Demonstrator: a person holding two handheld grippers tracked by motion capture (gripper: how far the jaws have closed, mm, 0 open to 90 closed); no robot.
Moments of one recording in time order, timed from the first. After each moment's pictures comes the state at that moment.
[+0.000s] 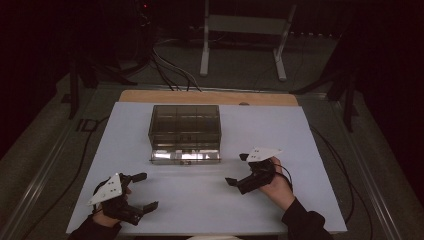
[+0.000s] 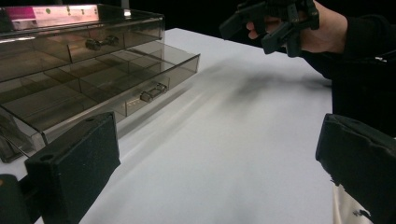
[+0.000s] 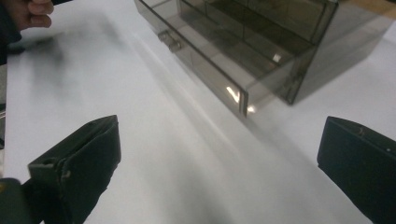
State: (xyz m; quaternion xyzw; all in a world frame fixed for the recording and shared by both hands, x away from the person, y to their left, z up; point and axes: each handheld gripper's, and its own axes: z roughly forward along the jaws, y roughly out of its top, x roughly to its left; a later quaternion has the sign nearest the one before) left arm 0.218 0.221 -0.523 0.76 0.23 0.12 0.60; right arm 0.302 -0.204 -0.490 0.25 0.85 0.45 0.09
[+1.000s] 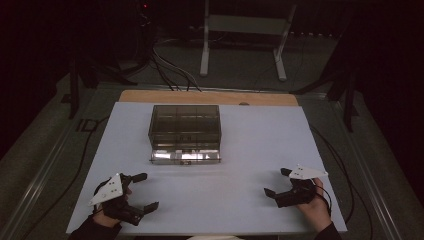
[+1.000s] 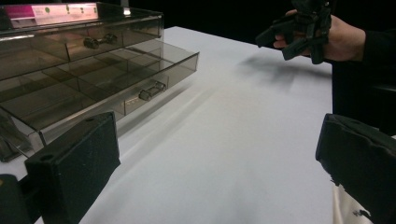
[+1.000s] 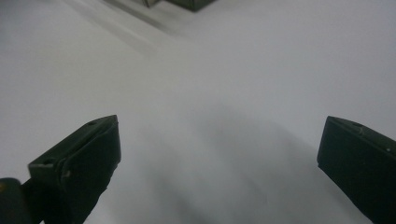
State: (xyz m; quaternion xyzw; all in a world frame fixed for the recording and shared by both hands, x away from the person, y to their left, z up) left arm 0.218 0.221 -0.523 0.76 0.23 0.12 0.60; right arm 0.261 -0.314 -0.521 0.35 0.82 0.43 0.15
